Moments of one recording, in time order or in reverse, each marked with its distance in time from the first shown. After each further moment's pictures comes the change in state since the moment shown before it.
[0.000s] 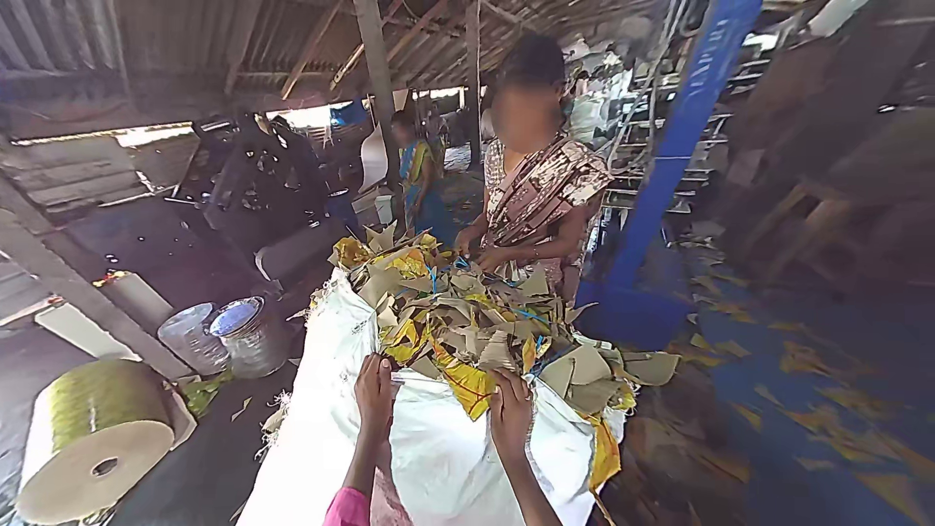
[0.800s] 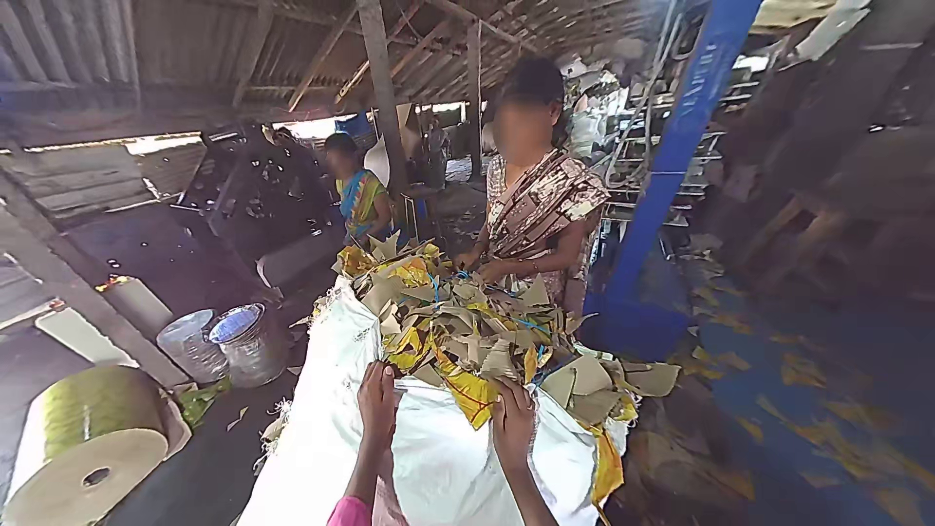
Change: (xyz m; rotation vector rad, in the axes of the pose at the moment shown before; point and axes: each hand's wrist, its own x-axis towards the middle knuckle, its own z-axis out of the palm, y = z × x) left_hand -0.001 0.003 -0.001 -0.024 -0.008 -0.046; right_hand -0.001 0.000 0.001 0.009 0.002 -0.002
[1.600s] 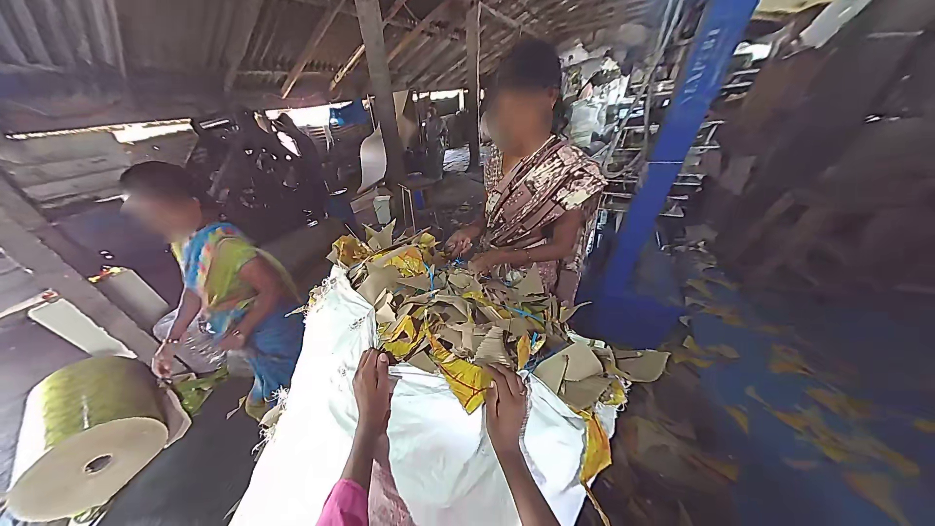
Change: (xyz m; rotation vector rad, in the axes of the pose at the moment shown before) left_hand 0.000 -0.002 -0.002 0.003 -0.004 0.016; right_hand 0.000 -0.001 -0.001 0.001 0.004 -0.023
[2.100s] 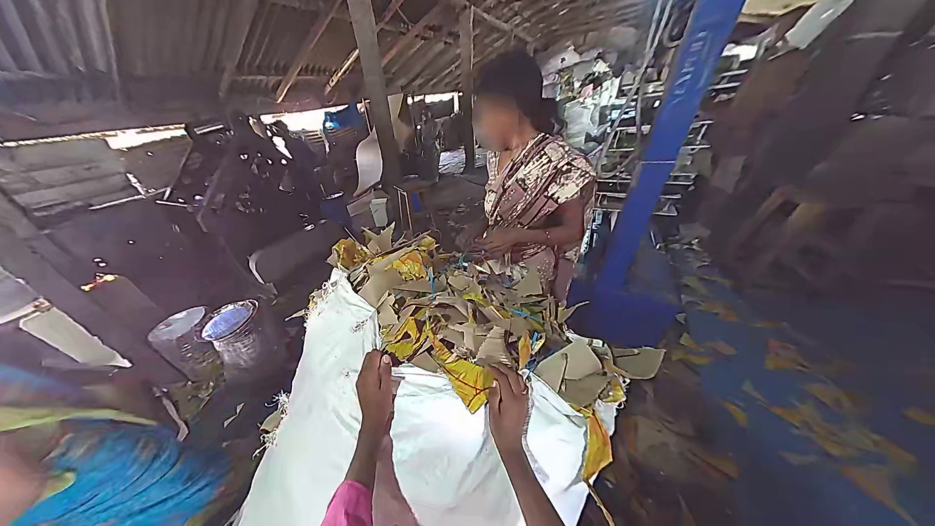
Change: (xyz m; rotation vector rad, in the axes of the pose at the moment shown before) left_hand 0.001 -0.004 0.010 -0.088 -0.023 -0.036; right_hand 0.003 0.010 0.001 -0.006 -0.014 0.022
